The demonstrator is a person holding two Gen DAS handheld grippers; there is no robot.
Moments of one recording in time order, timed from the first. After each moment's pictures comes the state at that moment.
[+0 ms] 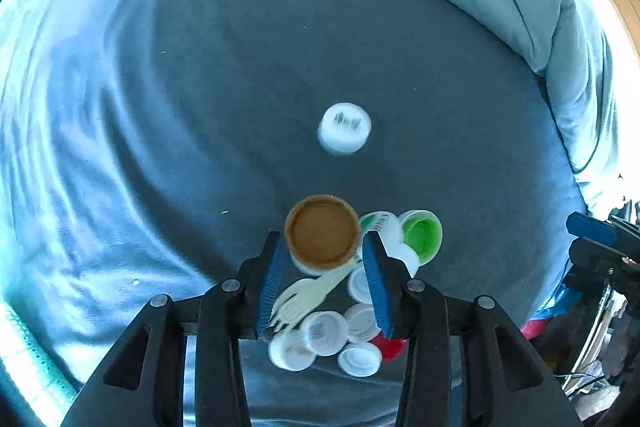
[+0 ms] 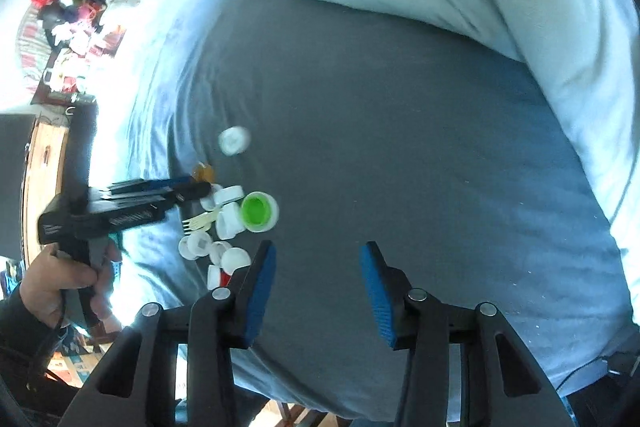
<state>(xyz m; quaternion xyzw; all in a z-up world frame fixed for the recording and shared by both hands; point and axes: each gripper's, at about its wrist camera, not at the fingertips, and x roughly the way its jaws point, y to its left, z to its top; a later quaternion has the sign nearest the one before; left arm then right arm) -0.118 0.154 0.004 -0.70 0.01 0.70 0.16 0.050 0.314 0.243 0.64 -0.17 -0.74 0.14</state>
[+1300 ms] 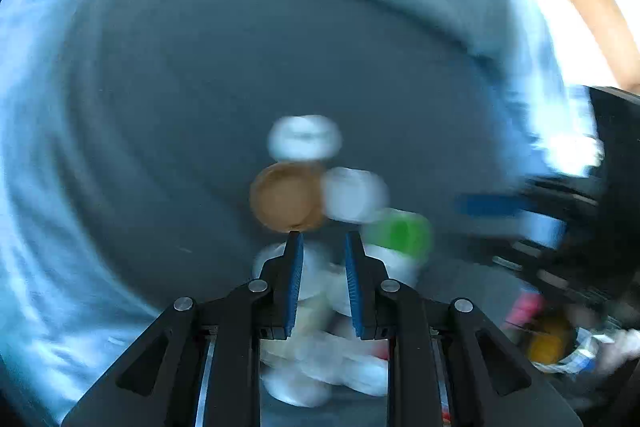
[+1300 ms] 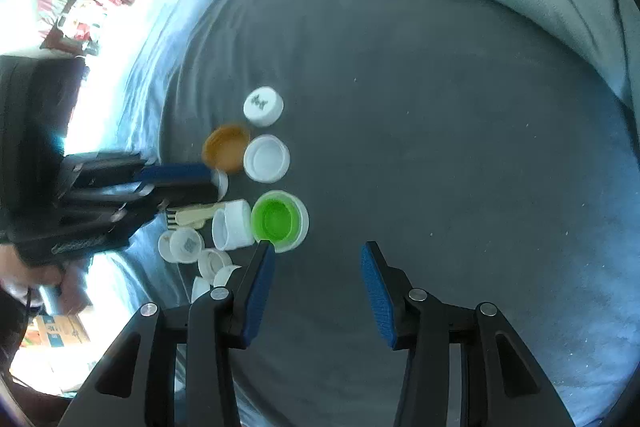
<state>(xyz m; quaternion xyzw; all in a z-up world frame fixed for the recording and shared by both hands) -0.142 0.057 0.031 -0.65 0.03 0.72 0.23 0.033 0.246 0.186 0.65 -0.10 -0.73 0.19</state>
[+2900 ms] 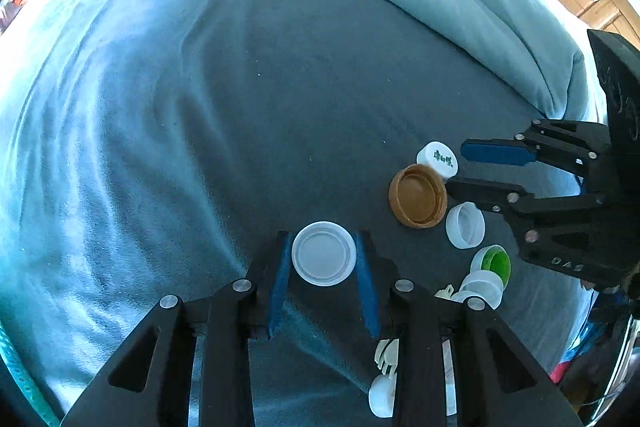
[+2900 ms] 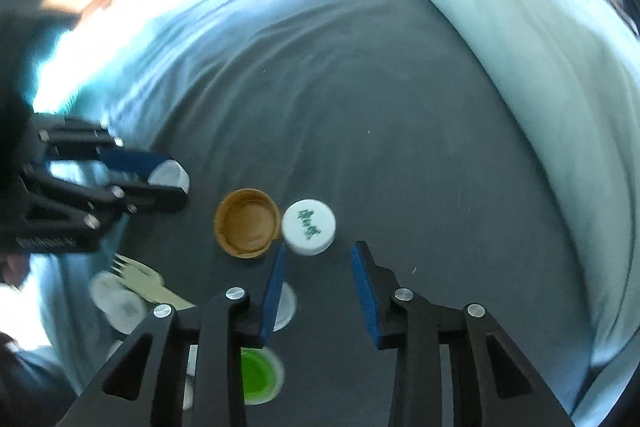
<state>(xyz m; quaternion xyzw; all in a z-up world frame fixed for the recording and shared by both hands) -0.091 -0.030 0.034 -0.59 -0.03 0.80 0.13 -0.035 0.160 0.179 0.52 0.18 -0.78 0.31</state>
